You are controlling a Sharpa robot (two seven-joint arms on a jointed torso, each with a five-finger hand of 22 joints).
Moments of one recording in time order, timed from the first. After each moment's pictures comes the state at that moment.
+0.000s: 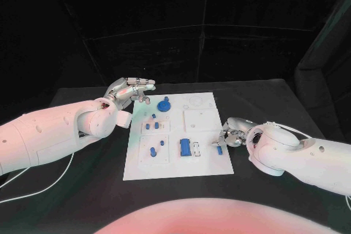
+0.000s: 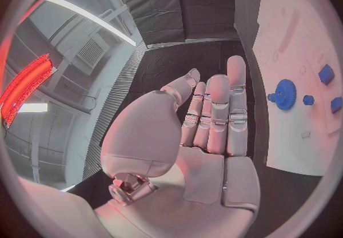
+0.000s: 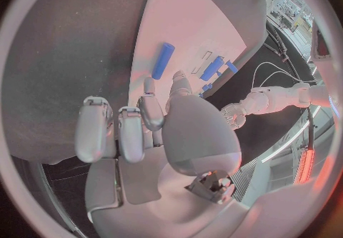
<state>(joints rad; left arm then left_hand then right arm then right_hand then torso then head) 1.18 -0.79 -0.16 1.34 0.04 -0.15 0.41 1.29 -0.02 0.35 -0.15 0.05 0.98 0.18 0.16 0.07 0.93 0.11 0.47 0.07 1.19 0.02 1.10 0.54 0.17 1.20 0.12 0.56 0.76 0.96 -0.95 -0.03 1.76 -1.47 -0.25 -0.64 1.29 0.03 -0.29 0.21 0.27 1.04 0.07 0.29 0.33 1.44 -0.01 1.12 1.28 1.47 -0.08 1.47 1.31 0.07 1.46 0.03 1.39 1.25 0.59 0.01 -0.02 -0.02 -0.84</state>
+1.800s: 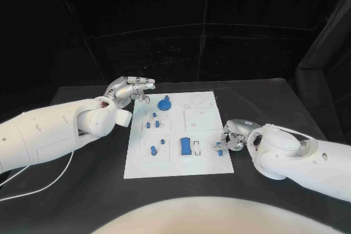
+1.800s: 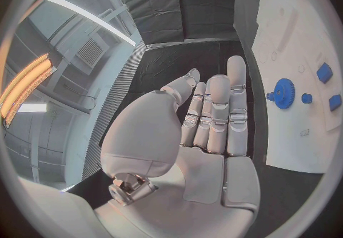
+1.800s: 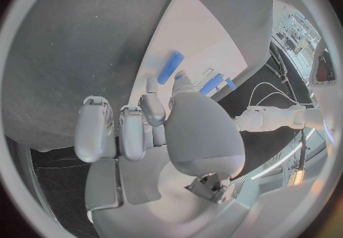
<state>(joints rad) 1.18 -0.80 -0.16 1.34 0.04 -0.15 0.40 1.29 -0.02 0.35 -0.15 0.05 0.98 0.18 0.16 0.07 0.93 0.11 0.48 0.07 1.19 0.03 1.09 0.53 0.17 1.20 0.12 0.55 0.76 0.94 -0.97 -0.03 1.79 -1.61 -0.19 -0.66 1.24 -0.06 -0.18 0.28 0.16 1.05 0.07 0.29 0.36 1.42 -0.01 1.09 1.27 1.47 -0.08 1.46 1.31 0.07 1.46 0.03 1.38 1.25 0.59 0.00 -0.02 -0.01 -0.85</state>
